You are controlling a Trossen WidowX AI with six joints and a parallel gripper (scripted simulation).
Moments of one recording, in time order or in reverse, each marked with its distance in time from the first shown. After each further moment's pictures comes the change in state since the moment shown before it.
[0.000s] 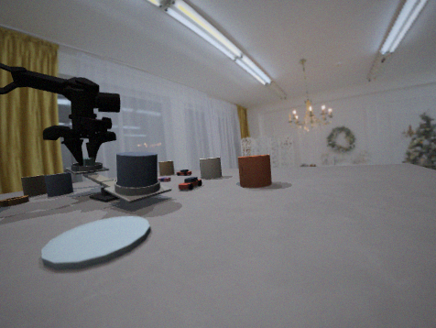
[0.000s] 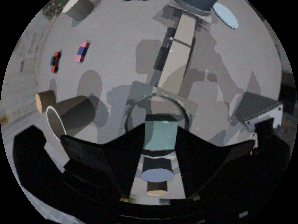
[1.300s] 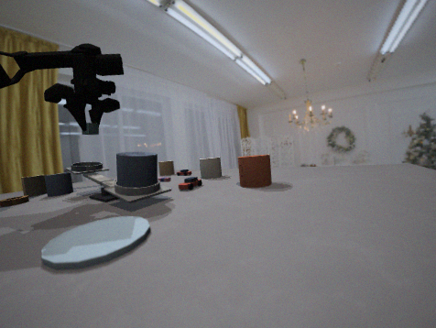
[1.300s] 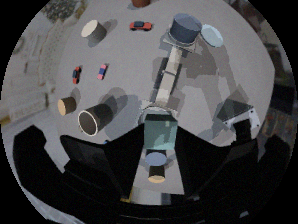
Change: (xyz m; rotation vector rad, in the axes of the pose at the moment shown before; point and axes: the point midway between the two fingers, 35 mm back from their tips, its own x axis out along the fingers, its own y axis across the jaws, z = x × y) arm -0.091 -0.006 0.035 0.013 -0.043 0.029
